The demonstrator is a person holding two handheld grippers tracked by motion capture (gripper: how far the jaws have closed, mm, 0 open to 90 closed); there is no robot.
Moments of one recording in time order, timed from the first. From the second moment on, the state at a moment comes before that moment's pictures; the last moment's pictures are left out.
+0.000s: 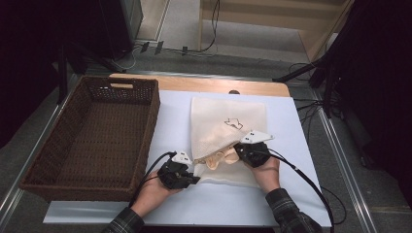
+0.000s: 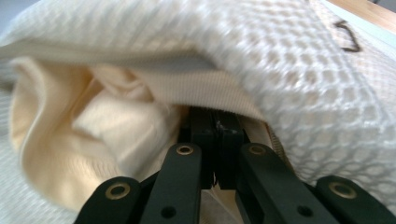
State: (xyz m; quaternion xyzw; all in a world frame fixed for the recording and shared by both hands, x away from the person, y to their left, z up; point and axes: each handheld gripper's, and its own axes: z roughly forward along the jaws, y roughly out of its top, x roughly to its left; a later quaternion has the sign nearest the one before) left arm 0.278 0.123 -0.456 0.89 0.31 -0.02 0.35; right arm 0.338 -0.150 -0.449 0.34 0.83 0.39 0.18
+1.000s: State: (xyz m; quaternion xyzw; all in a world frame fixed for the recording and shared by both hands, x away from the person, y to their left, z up) left arm 0.276 0.121 -0.457 0.89 0.31 -0.02 0.34; right arm 0.309 -0.181 -0.428 0.33 0.84 0.42 0.11
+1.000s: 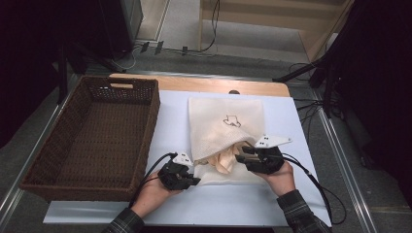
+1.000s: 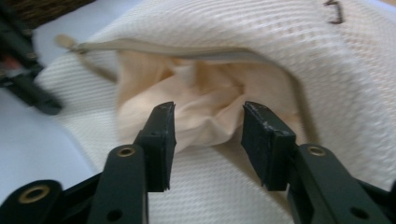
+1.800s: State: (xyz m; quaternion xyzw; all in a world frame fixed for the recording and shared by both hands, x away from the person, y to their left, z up) left arm 0.276 0.120 -0.458 0.89 0.31 -0.02 0.34; right arm 0.298 -0.148 -0.460 0.29 0.87 0.40 0.08
